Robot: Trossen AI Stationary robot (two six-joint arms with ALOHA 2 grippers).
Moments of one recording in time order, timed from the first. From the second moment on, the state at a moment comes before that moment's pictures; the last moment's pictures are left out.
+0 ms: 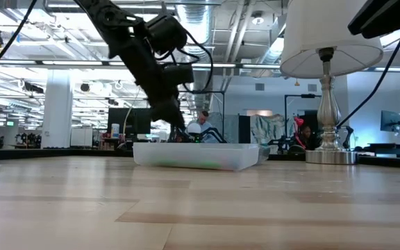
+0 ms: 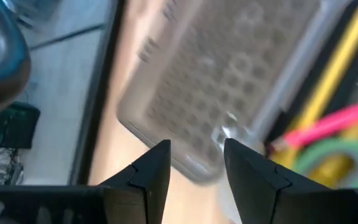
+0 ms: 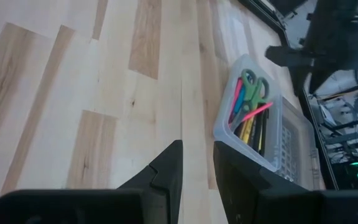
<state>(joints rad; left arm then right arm) 0.21 1.69 0.96 -0.09 -0.43 0.37 0.91 1.76 1.21 -0.80 0.94 0.50</state>
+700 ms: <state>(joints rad) 0.24 1.87 0.97 0.10 -0.44 0.51 0.91 1.76 1.21 -0.80 0.91 0.50</state>
